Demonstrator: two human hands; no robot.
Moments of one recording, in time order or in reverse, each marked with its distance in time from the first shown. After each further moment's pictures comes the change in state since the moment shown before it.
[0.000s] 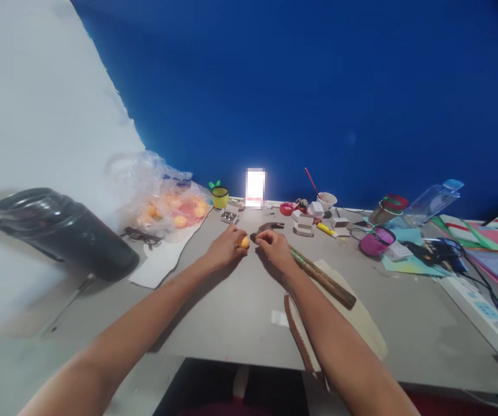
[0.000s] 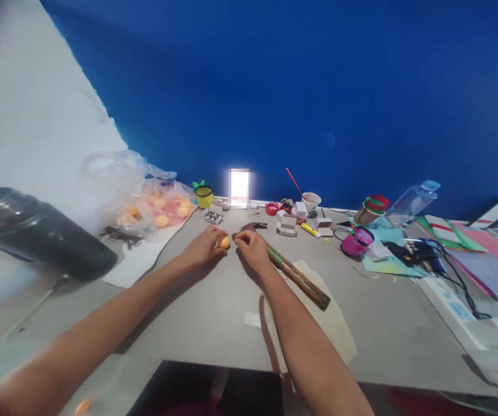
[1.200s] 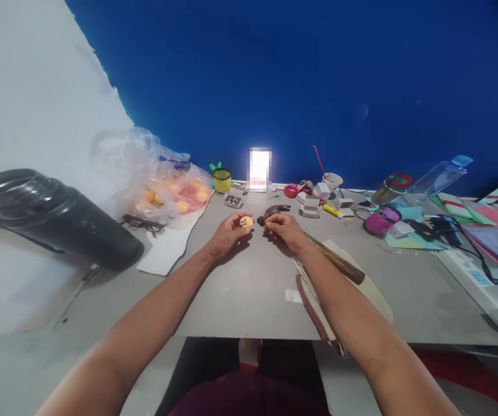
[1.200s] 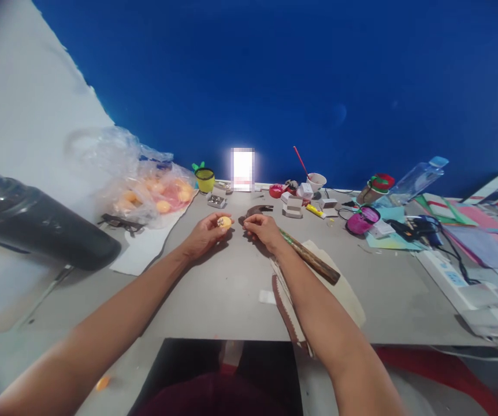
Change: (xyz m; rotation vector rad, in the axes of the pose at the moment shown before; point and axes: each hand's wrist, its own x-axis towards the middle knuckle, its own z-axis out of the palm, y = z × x) left_hand -0.017 -0.014 0.005 -0.923 -0.153 -0.194; right_hand -0.001 0.002 -0.007 0.449 -0.086 0.308
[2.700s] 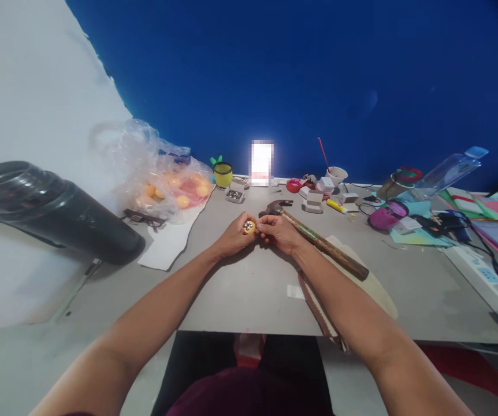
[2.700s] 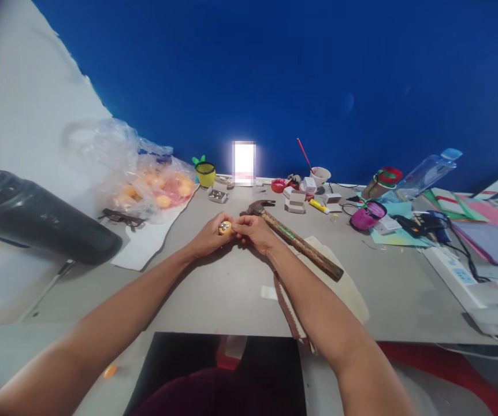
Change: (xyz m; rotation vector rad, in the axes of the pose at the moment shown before) left_hand -0.011 0.005 0.014 0.483 -0.076 0.105; right_hand -0.015 -0.001 0.026 0.215 -0.206 0.140
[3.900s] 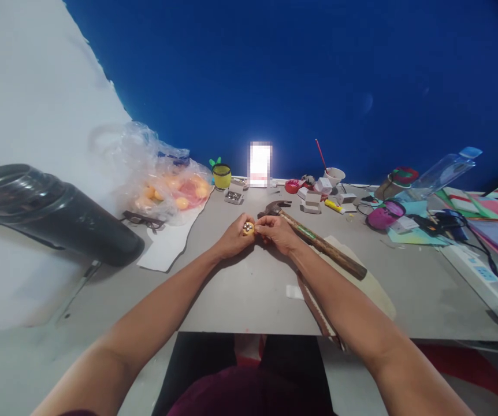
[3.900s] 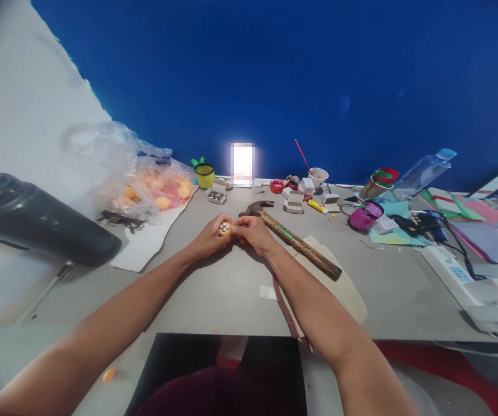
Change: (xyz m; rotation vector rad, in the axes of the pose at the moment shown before) left_hand 0.000 -0.004 0.001 0.086 0.018 0.008; right_hand 0.000 0.003 0.006 -0.125 0.073 -0.118
